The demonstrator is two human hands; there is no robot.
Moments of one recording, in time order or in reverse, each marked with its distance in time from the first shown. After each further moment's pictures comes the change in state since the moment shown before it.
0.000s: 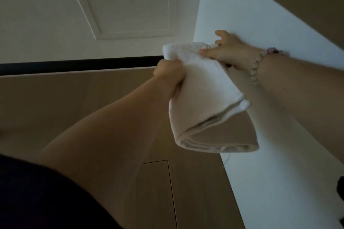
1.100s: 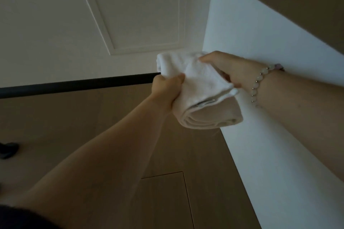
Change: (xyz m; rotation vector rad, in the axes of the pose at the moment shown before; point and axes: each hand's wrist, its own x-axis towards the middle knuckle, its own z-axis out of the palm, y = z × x) left_hand 0.000 -0.007 -0.045 -0.304 -0.056 -0.037; right_hand -0.021 -0.049 0.028 0.390 -0.153 0.217
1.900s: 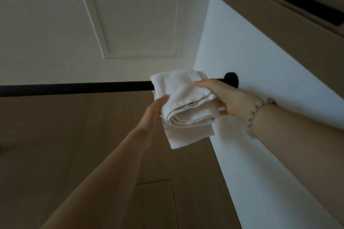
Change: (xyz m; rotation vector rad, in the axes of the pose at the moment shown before) left_hand 0.006 -0.051 -0.035 -0.067 -0.300 -0.003; right_hand -0.011 0.028 0.002 -0.007 0.084 0.195
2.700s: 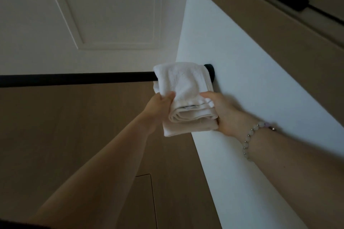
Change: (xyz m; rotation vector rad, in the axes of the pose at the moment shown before) left_hand 0.026 -0.006 0.071 0.279 0.033 0.001; right_hand 0.000 0.071 -0.037 0.260 0.003 0.087
